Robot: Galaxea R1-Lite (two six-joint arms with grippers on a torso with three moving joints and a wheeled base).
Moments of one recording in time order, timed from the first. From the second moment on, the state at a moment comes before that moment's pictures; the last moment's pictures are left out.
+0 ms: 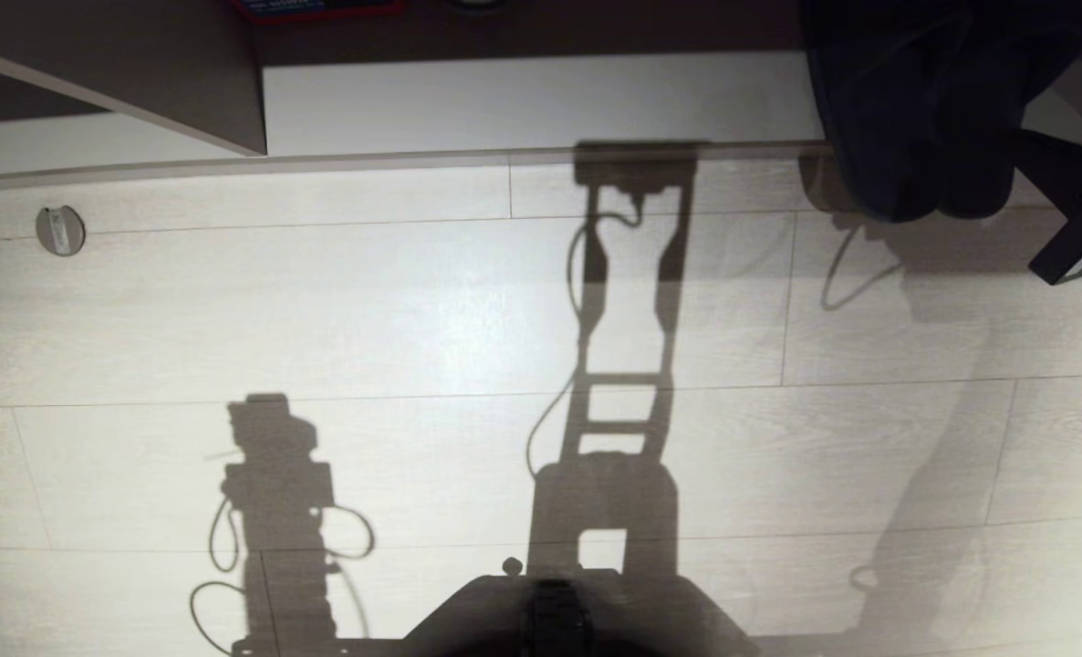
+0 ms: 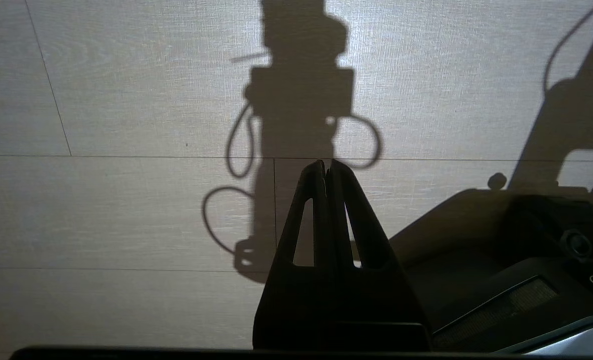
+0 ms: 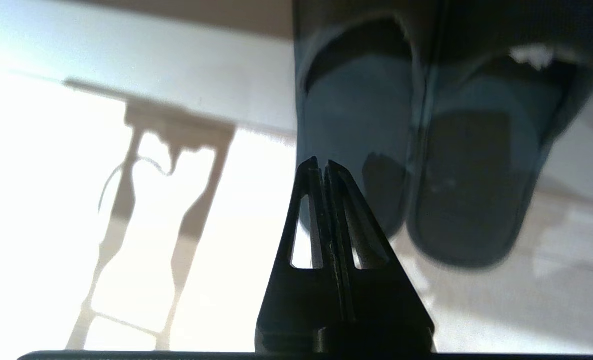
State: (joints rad) left arm -0.01 0.00 0.00 0.00 0.01 -0.06; right arm 0.11 1.22 -0.71 -0.87 0.12 -0.14
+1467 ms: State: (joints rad) left arm -0.01 0.00 0.00 0.00 0.01 -0.06; right arm 0.07 0.35 -0.16 -0.28 -0.02 -0.13
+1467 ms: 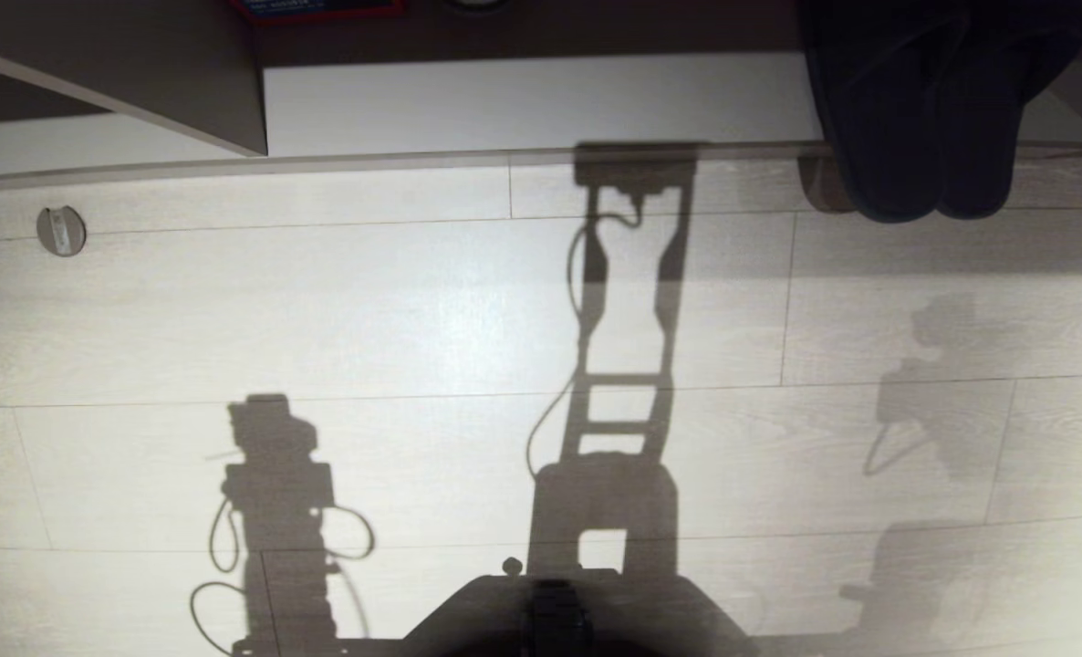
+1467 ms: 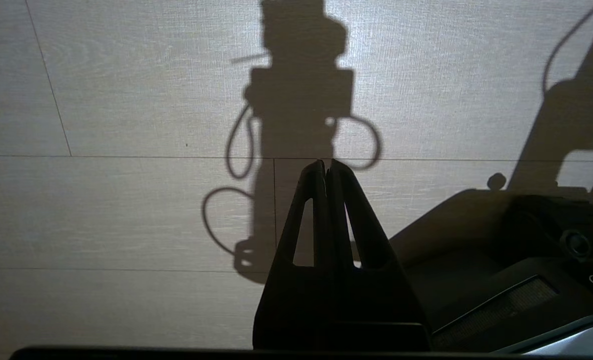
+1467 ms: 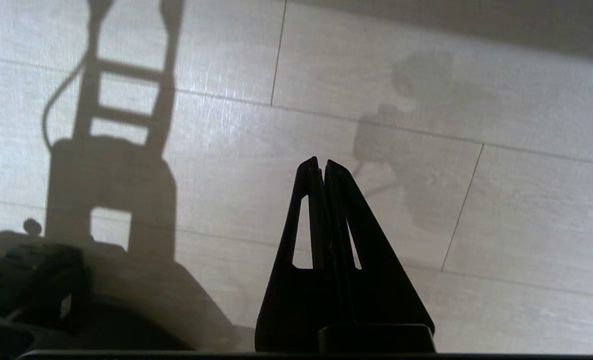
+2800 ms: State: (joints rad) left arm -0.01 0.00 0.00 0.00 0.01 -0.06; right arm 0.01 0.00 0.00 0.00 0.01 -0.06
